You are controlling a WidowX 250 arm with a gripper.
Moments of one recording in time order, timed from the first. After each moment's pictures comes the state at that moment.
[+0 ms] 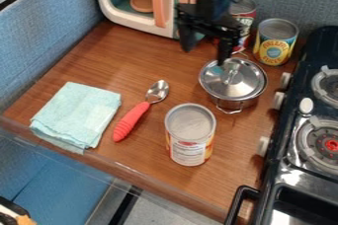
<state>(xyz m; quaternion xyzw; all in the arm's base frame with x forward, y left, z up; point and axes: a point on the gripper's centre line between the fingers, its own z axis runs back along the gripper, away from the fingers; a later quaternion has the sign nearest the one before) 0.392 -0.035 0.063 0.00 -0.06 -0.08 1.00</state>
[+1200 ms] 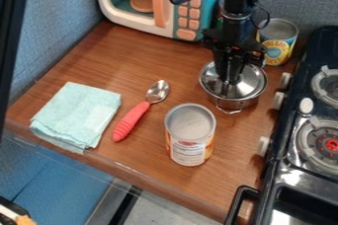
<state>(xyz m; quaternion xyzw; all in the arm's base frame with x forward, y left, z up) 0.412 -0.058 0.015 -0.01 -0.04 -0.08 1.00</state>
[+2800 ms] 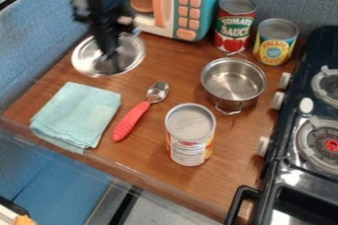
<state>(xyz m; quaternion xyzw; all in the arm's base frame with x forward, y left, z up) 0.297 0.125 0.070 0.01 -0.04 0.02 1.00</state>
